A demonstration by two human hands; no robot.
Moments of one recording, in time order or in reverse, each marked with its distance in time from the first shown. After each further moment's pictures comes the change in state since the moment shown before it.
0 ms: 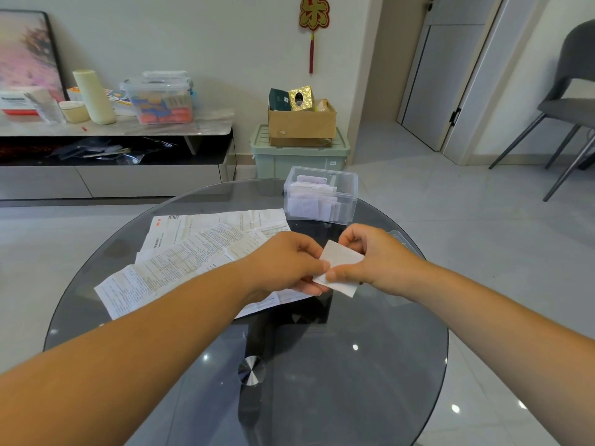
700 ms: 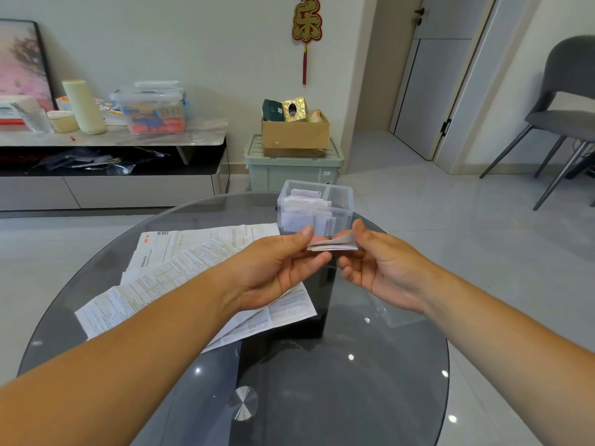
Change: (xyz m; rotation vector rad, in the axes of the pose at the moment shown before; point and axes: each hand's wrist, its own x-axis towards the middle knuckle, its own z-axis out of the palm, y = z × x) left_hand 0.012 0.009 -0.017 -0.853 -0.224 0.016; right_hand 0.012 -0.006 -0.015 0.961 -0.099 0.108
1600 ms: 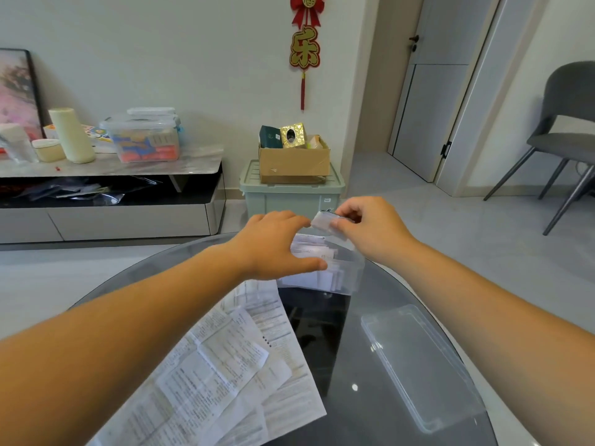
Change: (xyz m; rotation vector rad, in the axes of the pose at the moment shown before) left_hand 0.113 0.097 -0.031 2.081 0.232 0.443; right_hand 0.141 -0.075 -0.020 -1.235 0.409 -0.502
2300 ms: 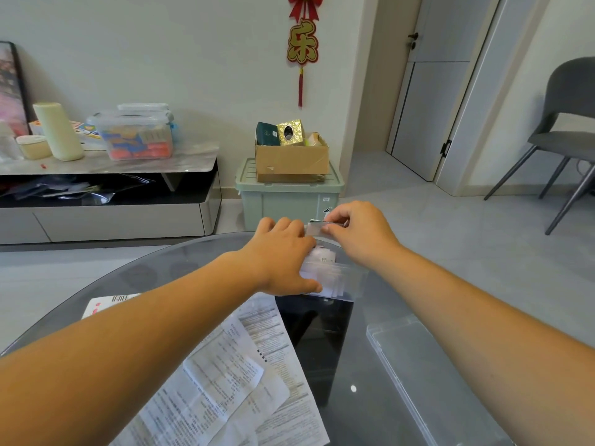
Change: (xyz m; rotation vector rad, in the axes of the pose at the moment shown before) left_hand 0.026 -0.004 0.037 0.298 -0.073 0.076; right_hand 0.027 0.024 0.038 -0.016 0.006 0.029
